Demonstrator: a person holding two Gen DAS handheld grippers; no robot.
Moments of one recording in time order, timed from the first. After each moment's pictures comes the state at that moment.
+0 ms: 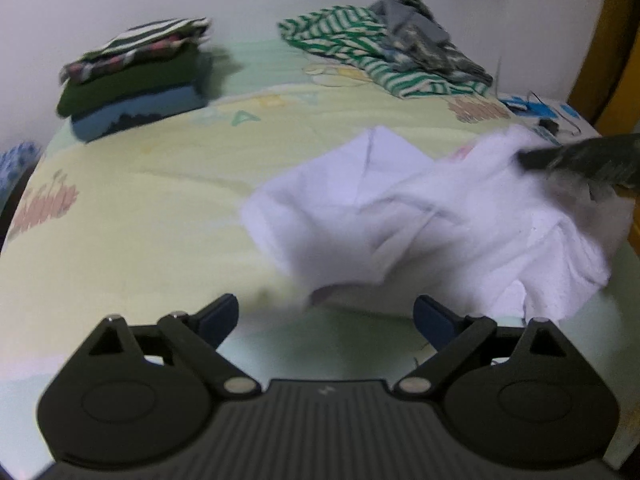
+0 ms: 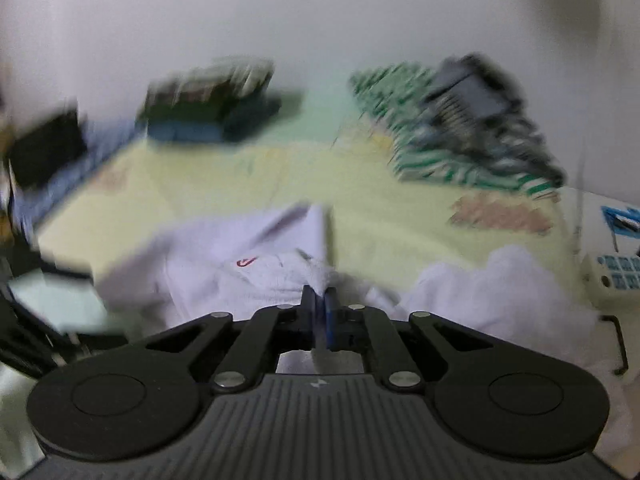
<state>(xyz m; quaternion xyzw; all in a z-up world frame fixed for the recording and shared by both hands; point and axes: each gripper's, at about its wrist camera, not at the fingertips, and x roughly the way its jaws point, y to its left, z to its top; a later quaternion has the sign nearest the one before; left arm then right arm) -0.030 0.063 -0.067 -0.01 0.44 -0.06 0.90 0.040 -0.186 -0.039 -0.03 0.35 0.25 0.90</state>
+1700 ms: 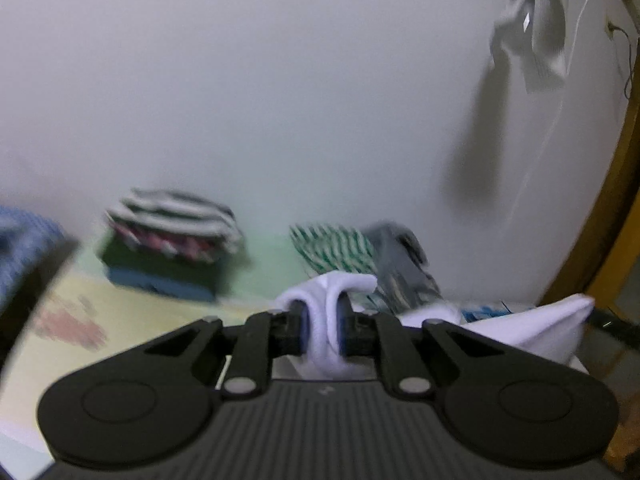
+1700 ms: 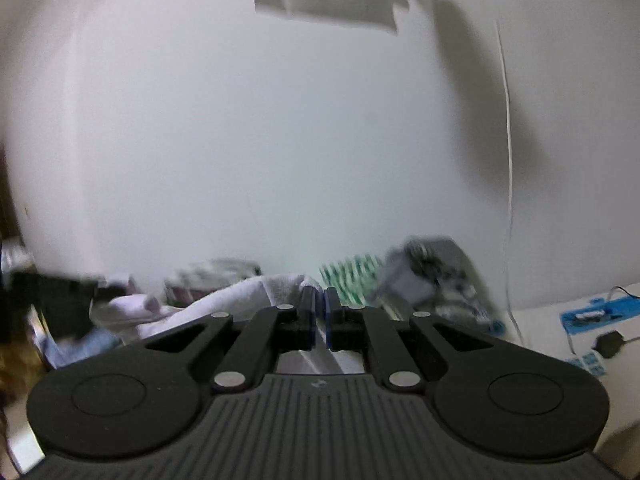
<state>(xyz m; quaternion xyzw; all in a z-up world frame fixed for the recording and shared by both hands) -0.051 0.100 0.122 -0.13 0.21 -0.01 0.97 0.001 -0.287 0.104 0.08 0.14 0.26 0.95</state>
